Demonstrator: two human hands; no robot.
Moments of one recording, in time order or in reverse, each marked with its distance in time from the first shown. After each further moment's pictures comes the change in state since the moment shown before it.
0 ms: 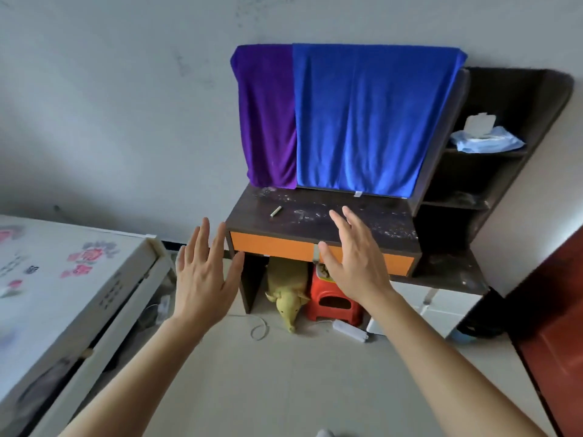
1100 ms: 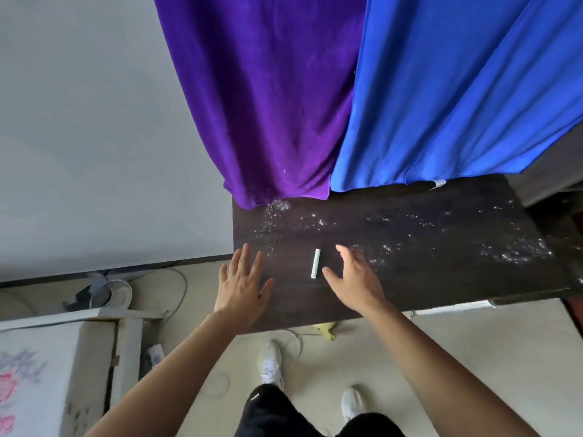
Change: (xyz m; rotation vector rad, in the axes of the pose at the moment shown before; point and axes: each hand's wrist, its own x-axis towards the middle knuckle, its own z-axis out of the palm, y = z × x) left_hand 0.472 -0.267 0.381 0.176 -0.848 0.255; right_hand 0.353 0.116 0.436 0.027 -0.516 0.890
